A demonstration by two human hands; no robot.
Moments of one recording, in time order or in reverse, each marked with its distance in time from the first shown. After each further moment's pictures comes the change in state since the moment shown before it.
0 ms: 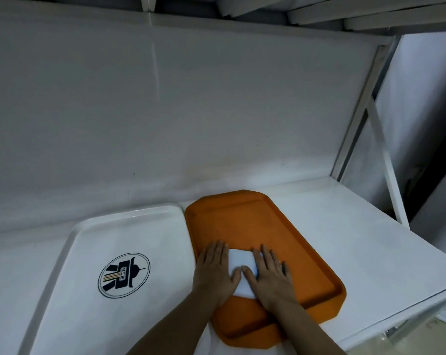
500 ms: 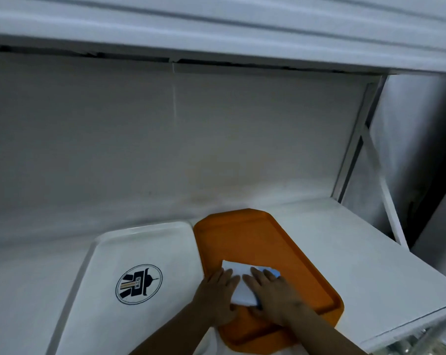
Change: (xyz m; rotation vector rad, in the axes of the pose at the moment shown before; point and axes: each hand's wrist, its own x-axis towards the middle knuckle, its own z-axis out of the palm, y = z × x) left_hand -0.040 -0.007 -0.038 0.137 -0.218 0.240; right_hand -0.022 -0.007 -0.049 -0.481 -0.187 -0.419
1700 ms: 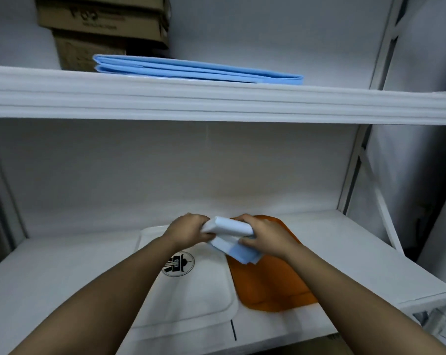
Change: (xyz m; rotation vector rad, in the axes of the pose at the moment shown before) left_hand -0.157 -0.046 -0.152 -0.234 0.443 -0.144; right_hand -0.085 -0.075 -0.155 0.409 0.485 -0.101
